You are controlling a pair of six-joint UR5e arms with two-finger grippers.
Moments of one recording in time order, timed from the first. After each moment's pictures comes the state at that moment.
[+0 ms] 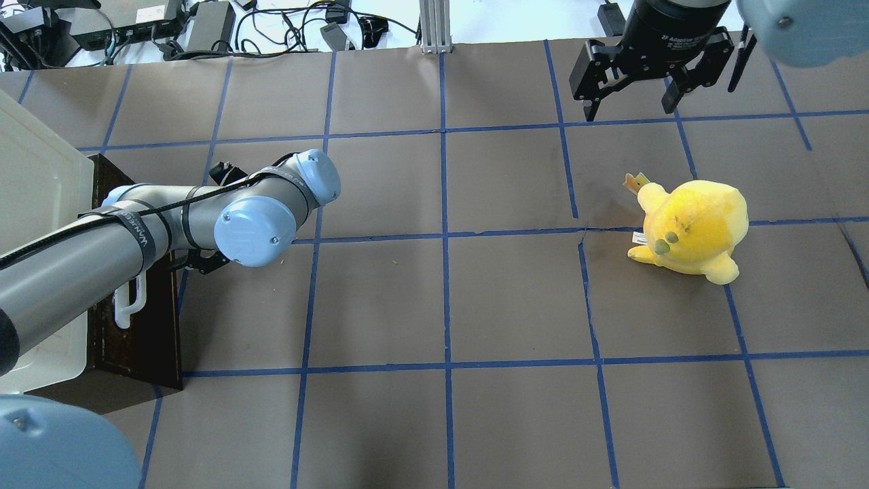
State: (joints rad) left arm -1.65 -1.95 -1.93 -1.47 2.74 -0.27; right arm 1.60 -1.48 1.44 -1.57 -1.58 -0.02
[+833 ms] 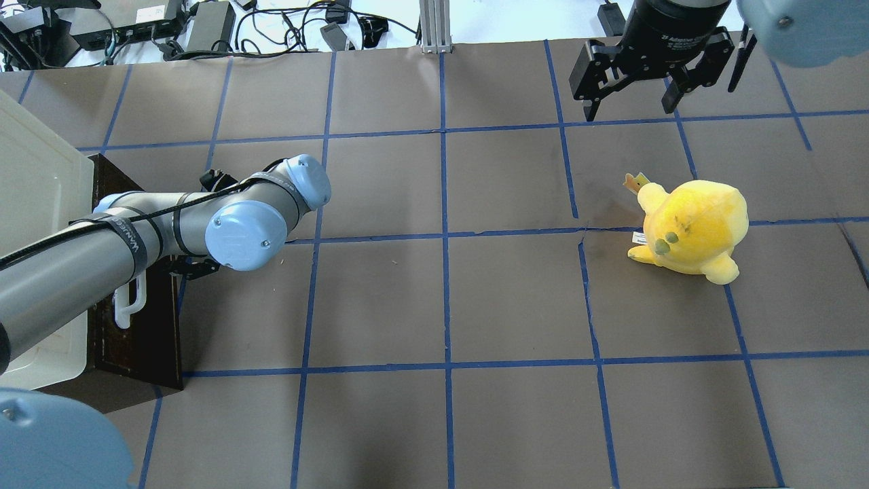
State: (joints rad) left arm -1.62 -1.94 -1.96 -1.46 2.74 -0.27; right arm 1.60 -1.48 1.44 -1.57 -1.58 -0.02
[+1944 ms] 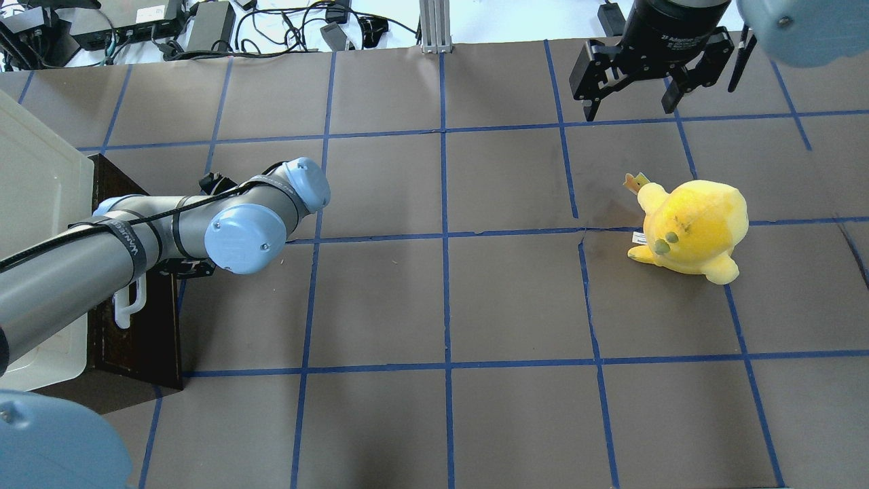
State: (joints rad) left arm -1.63 -1.94 -1.96 -1.46 2.76 -0.27; right arm 1.60 -1.48 1.44 -1.57 -1.58 -0.02
